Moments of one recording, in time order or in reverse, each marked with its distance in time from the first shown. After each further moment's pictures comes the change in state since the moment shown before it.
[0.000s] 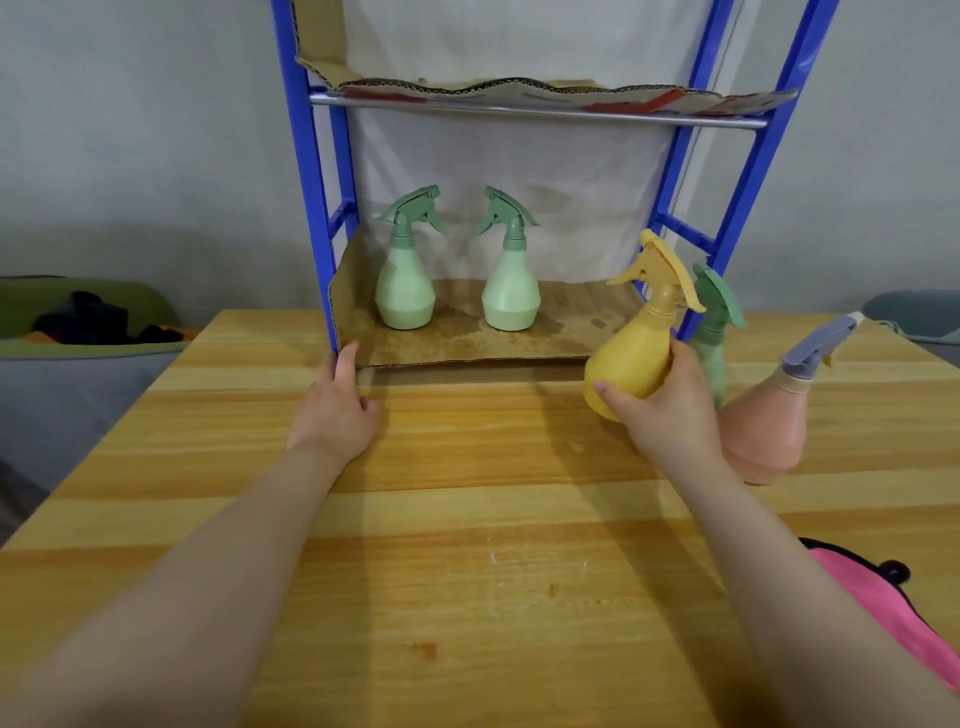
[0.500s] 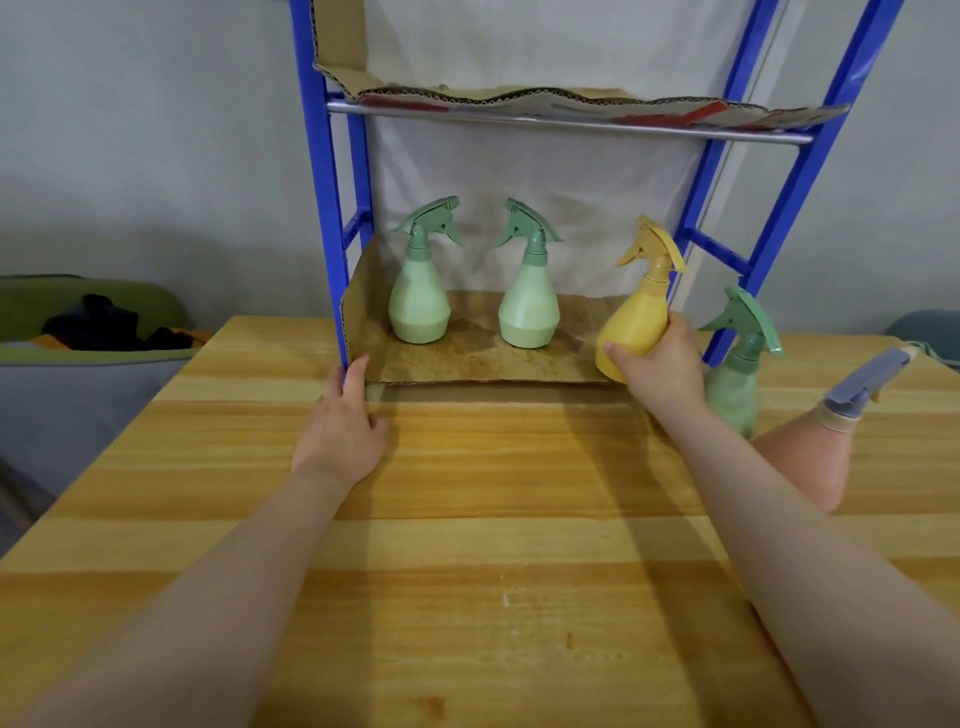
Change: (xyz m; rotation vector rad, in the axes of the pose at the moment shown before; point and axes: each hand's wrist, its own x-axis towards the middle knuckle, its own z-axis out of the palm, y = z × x) left_hand 0.006 -0.004 0.005 0.015 0.026 -0.010; right_hand 0.095 -0.002 0.049 -0.025 0.005 0.071
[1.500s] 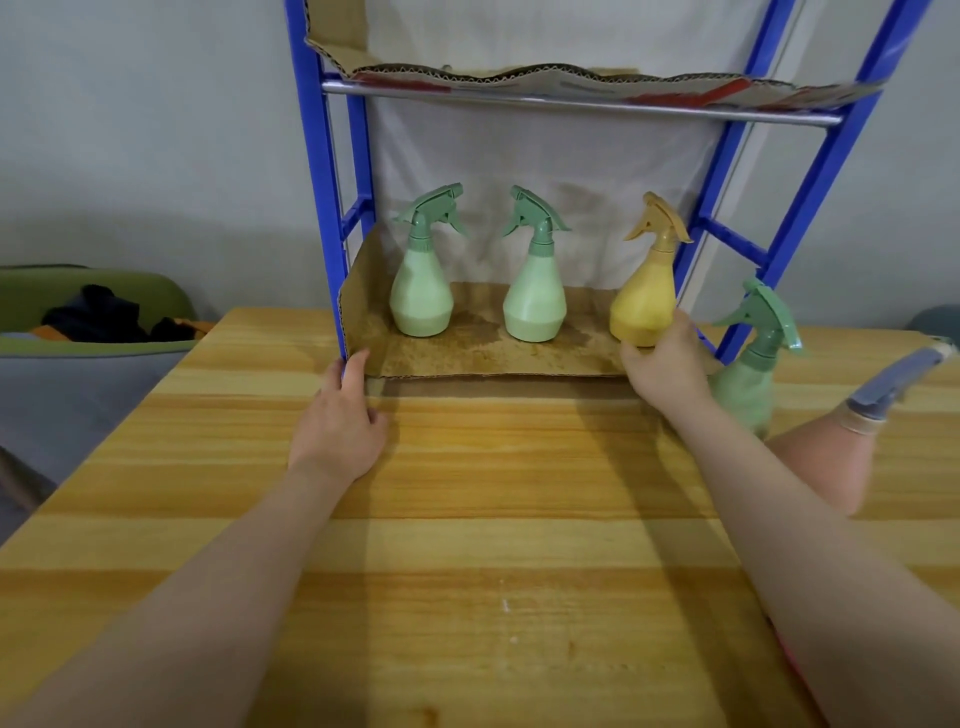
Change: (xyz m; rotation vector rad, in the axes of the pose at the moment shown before) left_hand 0.001 0.001 0.000 0.016 0.035 0.029; right_hand 0.019 0.017 0.015 -0.103 -0.084 -0.011
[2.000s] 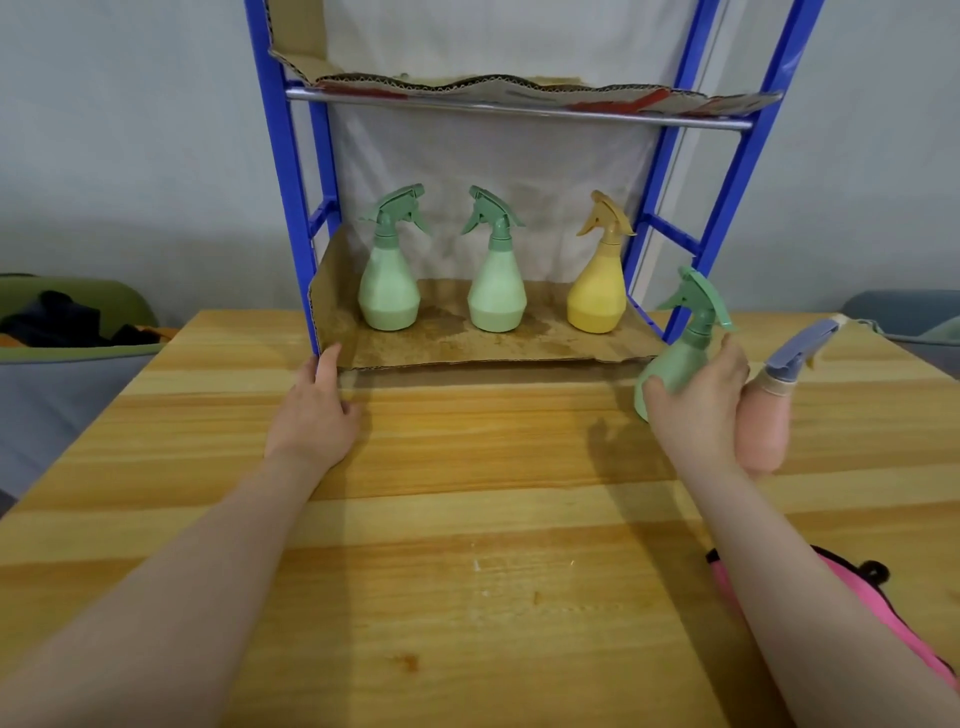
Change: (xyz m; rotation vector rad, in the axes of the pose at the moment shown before) left_hand -0.005 0.003 -0.005 0.009 -0.035 0.011; right_hand -0.093 0.027 -0.062 0.139 0.271 0.035
